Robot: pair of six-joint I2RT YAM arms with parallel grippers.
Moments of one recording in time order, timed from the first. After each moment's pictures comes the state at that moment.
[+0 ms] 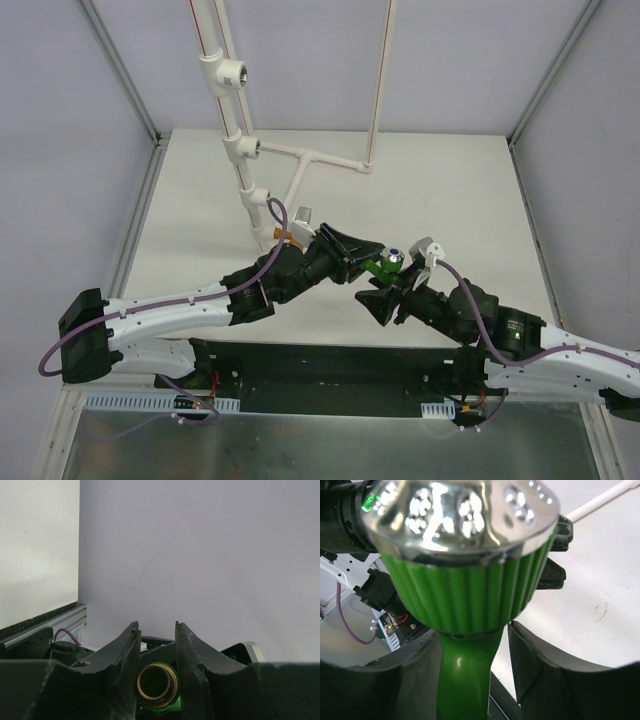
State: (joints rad) left arm -1.18 1.18 0.82 0.28 -0.23 -1.63; right arm 1.32 0.54 0.66 -0.28 0.37 0.41
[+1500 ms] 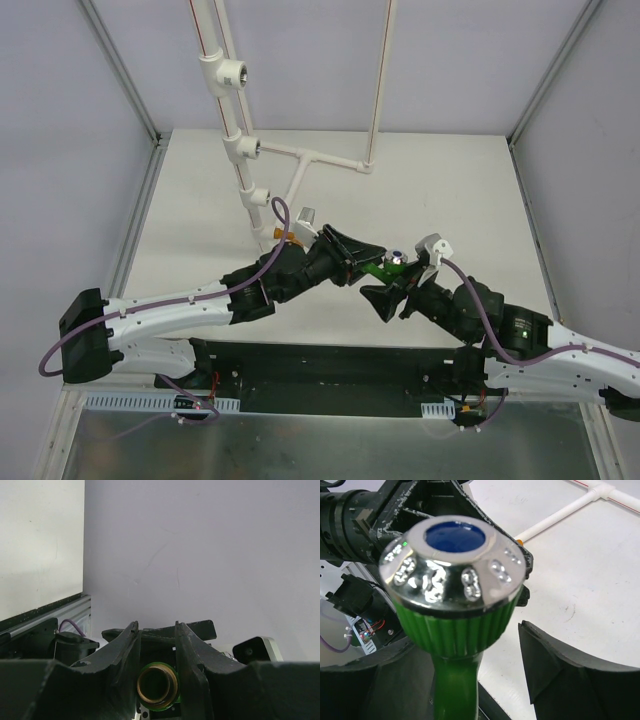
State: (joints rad) left arm -1.17 1.19 0.83 0.25 -0.19 -1.64; right arm 1.32 0.55 0.71 -0.35 0.46 0.34
